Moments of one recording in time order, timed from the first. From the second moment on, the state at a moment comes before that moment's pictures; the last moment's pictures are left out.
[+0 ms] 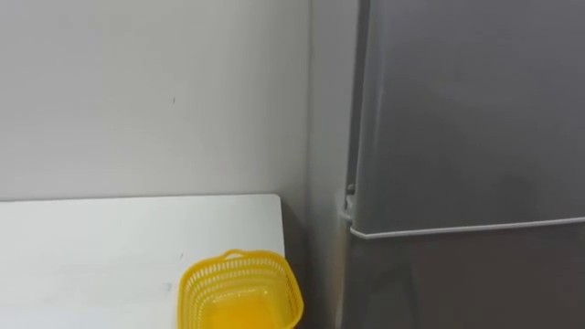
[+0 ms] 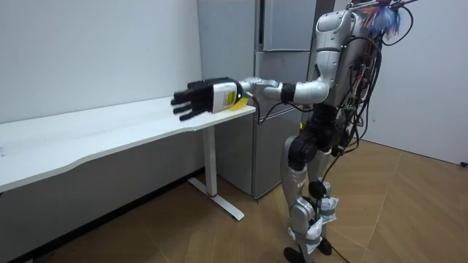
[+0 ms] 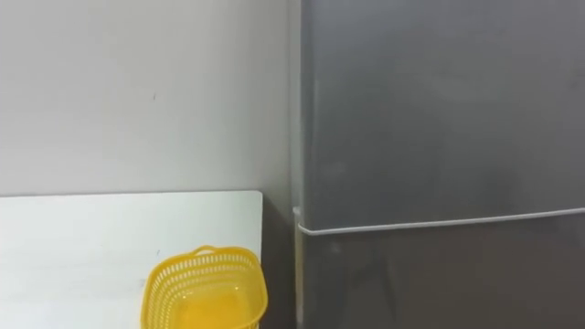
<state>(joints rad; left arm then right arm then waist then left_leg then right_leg) 0.19 0.23 0.51 -0.11 -0.34 -0.16 1.03 0.22 -0.21 -0.10 1.20 -0.32 0.08 -0.11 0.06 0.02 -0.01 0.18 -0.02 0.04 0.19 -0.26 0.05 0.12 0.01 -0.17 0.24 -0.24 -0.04</state>
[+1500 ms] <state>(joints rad) -0.01 0.26 0.00 -0.50 -0.34 0.03 -0.03 0.13 -0.23 -0.02 1.31 -0.32 0.09 0.01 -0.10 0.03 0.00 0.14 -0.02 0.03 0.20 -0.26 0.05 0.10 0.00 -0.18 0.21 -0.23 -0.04</state>
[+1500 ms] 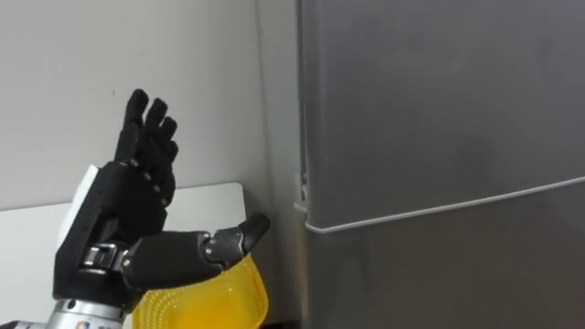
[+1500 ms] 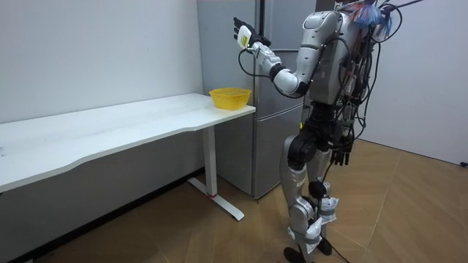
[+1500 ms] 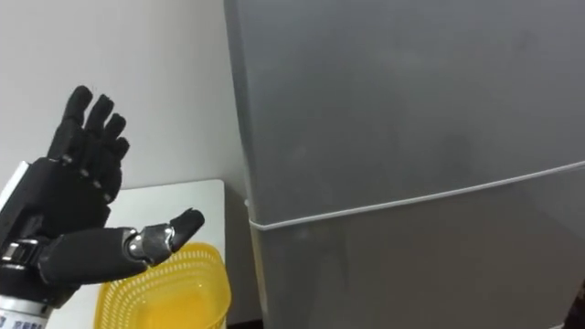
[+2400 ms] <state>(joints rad) -0.04 0.26 -0.11 -0.50 -0.36 0.08 -0.22 0.09 -0.24 -0.02 1.32 -0.32 0.11 0.04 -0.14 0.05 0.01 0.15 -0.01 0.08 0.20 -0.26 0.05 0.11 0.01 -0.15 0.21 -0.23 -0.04</state>
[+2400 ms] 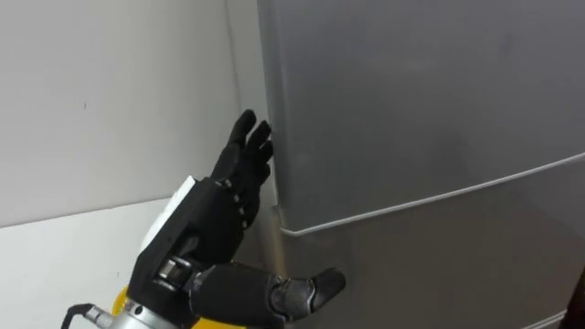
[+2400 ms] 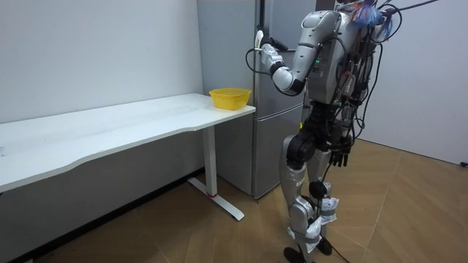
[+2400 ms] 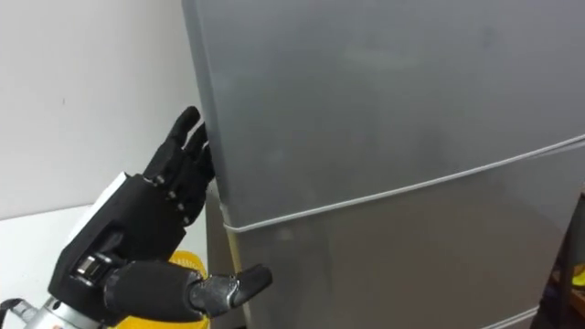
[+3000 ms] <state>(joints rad) -0.04 0.26 -0.12 -0.49 -0.36 0.08 -0.20 0.09 -0.24 0.02 1.33 -0.32 0.10 0.04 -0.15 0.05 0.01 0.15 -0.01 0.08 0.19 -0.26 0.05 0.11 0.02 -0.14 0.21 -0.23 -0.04</state>
